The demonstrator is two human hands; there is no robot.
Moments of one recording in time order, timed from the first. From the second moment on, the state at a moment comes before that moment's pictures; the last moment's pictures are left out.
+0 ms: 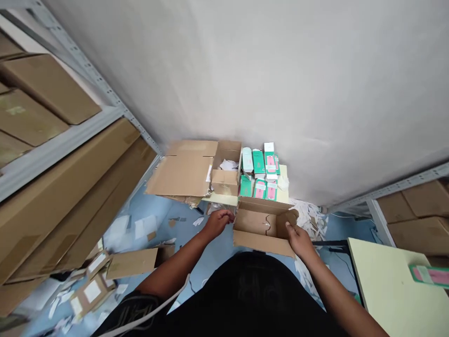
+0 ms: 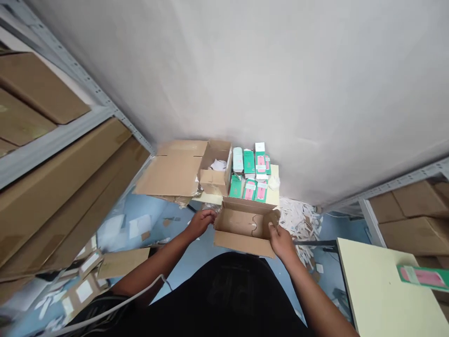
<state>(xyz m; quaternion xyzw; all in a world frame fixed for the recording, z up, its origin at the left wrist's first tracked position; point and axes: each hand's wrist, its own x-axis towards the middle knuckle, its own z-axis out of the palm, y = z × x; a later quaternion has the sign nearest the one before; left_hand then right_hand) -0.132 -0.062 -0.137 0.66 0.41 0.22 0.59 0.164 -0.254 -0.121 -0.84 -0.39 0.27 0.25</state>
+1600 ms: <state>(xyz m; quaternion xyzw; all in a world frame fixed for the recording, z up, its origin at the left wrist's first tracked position) -0.006 0.250 -0.127 0.87 0.30 -0.03 0.39 0.040 -0.087 -0.154 -0.82 -0.39 0.37 0.19</state>
